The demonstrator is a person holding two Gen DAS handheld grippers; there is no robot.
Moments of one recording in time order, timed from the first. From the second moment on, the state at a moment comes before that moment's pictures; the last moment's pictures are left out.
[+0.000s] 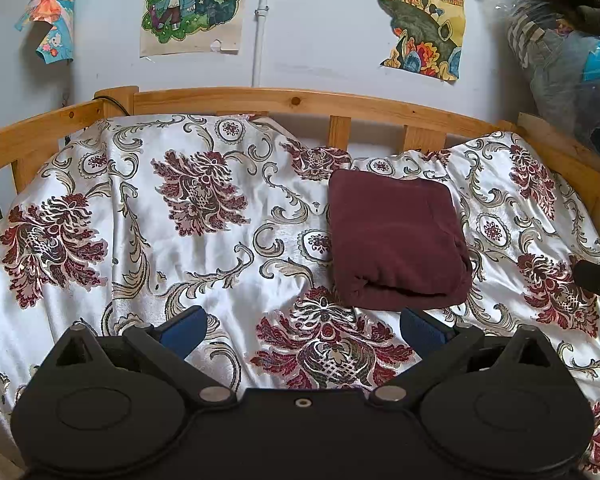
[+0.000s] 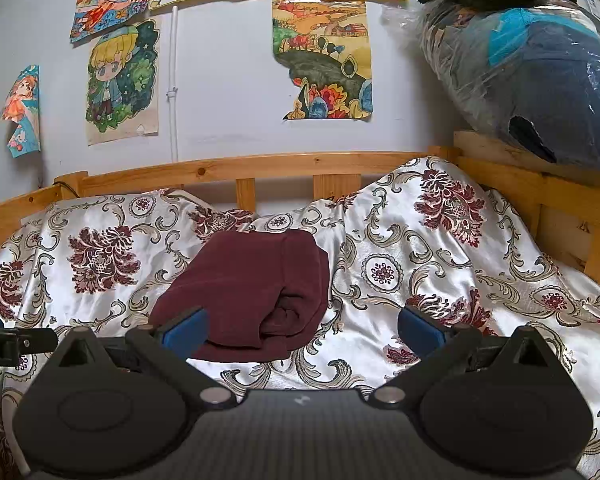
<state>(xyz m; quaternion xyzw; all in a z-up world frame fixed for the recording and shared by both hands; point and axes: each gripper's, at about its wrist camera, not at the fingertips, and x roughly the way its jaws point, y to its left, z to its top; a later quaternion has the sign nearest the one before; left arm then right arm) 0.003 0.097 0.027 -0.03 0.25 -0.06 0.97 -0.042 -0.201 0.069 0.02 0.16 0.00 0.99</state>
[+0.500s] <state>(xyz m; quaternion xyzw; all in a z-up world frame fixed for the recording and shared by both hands) 0.002 0.097 0.025 -0.03 0.25 -0.06 0.97 -0.042 -0.199 0.065 0.02 0.17 0.00 0.99</state>
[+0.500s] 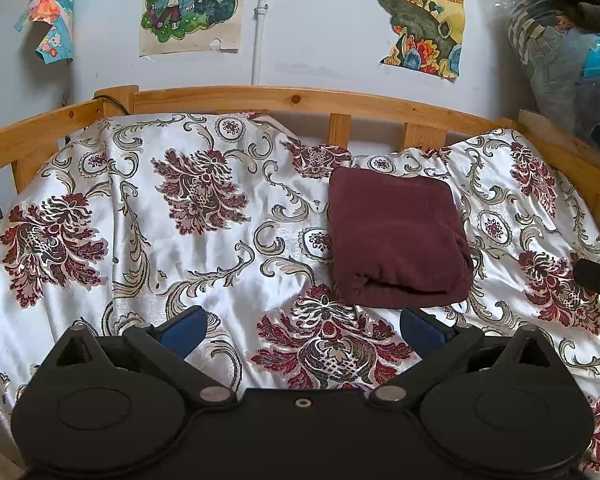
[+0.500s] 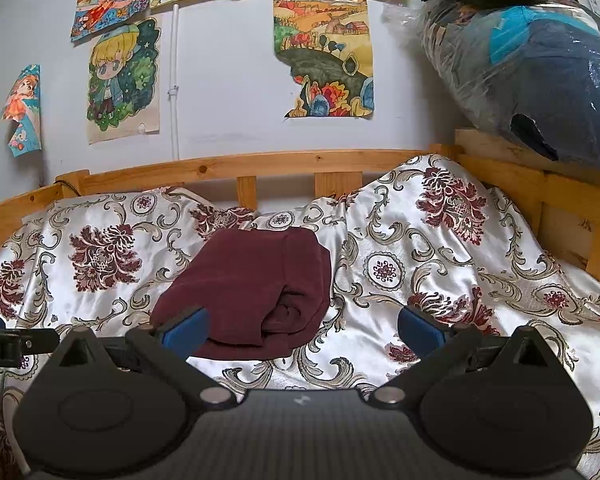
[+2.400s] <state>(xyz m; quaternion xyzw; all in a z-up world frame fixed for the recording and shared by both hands) 0.012 0.101 0.019 -0.02 0.29 -0.04 0.96 -0.042 -0.198 0.061 0.03 0.17 0.01 0.98</state>
